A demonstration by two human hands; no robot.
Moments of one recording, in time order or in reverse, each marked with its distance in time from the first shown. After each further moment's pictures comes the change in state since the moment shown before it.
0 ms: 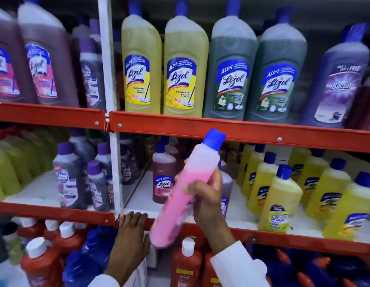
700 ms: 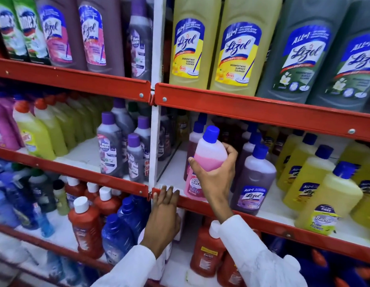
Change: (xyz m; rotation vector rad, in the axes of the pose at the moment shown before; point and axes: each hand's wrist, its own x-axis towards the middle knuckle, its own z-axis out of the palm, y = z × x) left_hand -0.007 0.010 -0.002 -0.067 -0.029 -0.125; right_hand 0.026 0.081 0.016 -0.730 0.227 -0.224
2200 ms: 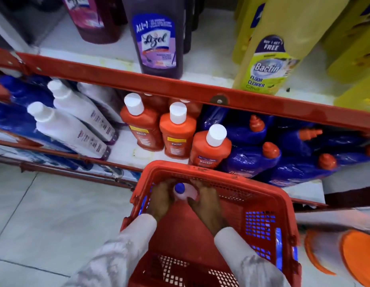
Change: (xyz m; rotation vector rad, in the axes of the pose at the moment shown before) left_hand -0.197 0.146 0.230 -0.519 -0.513 -0.475; right_hand -0.242 0.243 -0.295 -0.610 -0.827 0.553
